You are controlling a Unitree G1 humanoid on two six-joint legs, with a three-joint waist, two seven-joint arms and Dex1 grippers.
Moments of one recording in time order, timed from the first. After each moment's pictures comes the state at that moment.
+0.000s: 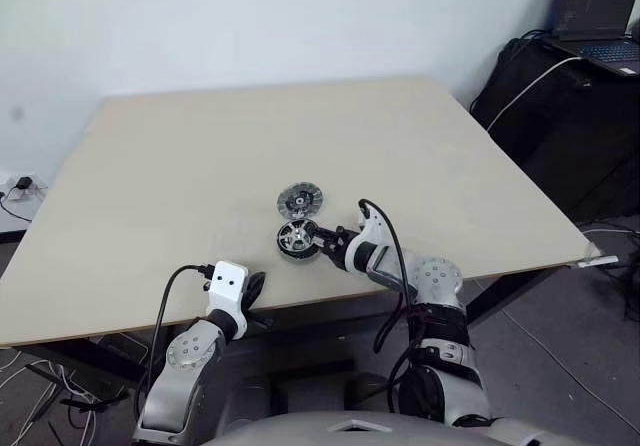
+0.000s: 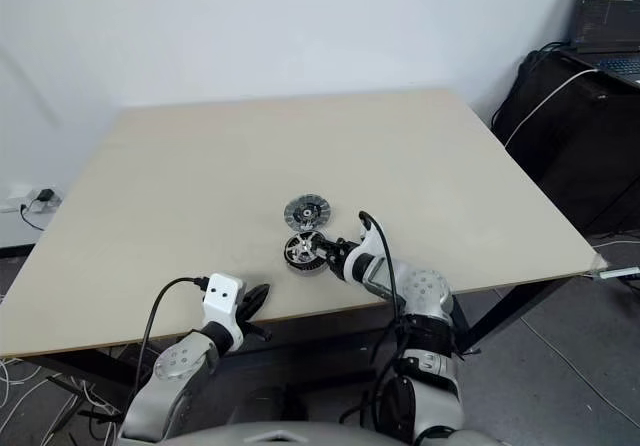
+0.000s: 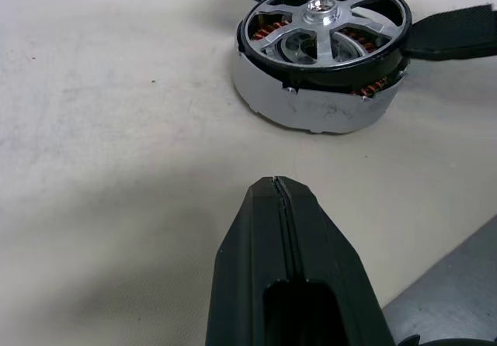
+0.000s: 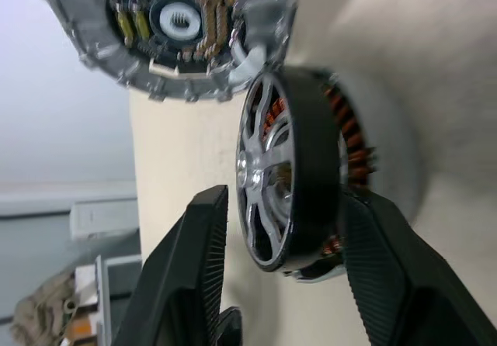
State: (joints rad) left arm 0.28 0.18 -0.13 -0.22 -0.09 0.30 -0.33; right arm -0.39 0.13 -0.41 0.18 0.88 1.16 -0.11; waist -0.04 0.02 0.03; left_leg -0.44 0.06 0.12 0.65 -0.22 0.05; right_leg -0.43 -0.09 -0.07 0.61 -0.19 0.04
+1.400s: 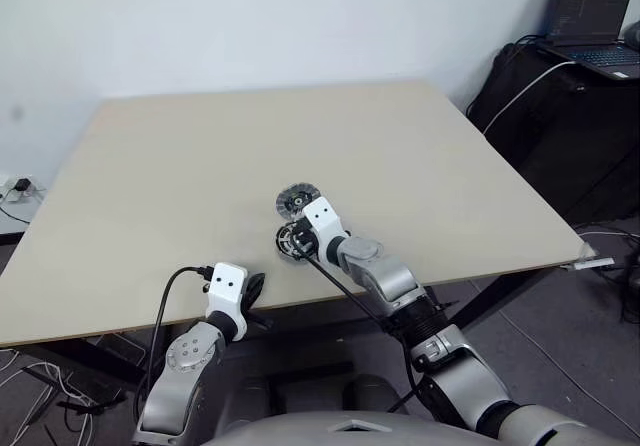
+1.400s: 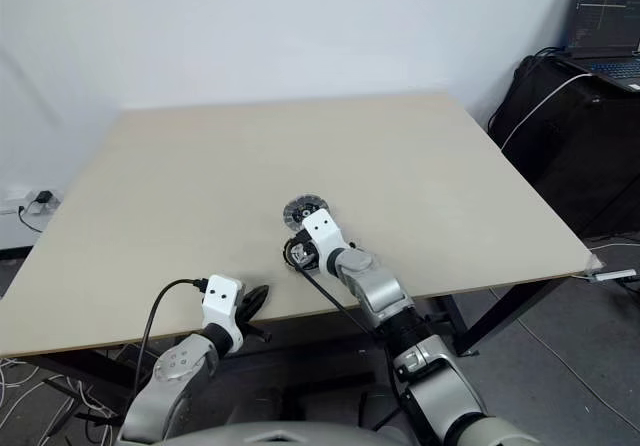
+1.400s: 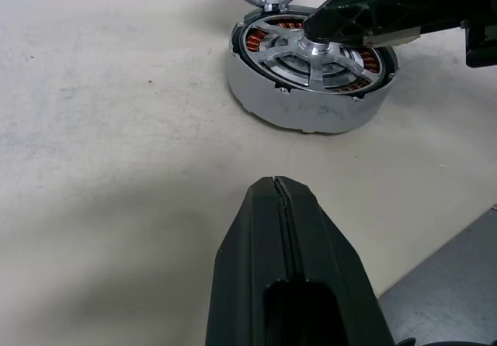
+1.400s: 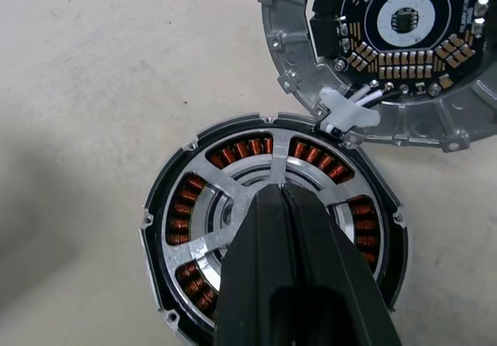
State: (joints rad) left arm 0.29 0.18 -0.13 -0.23 -0.10 0.29 -0.32; right arm -0.46 -0.05 0.34 0.32 0.09 0.58 0.32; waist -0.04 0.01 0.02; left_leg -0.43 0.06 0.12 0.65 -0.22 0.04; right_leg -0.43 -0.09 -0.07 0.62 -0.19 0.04
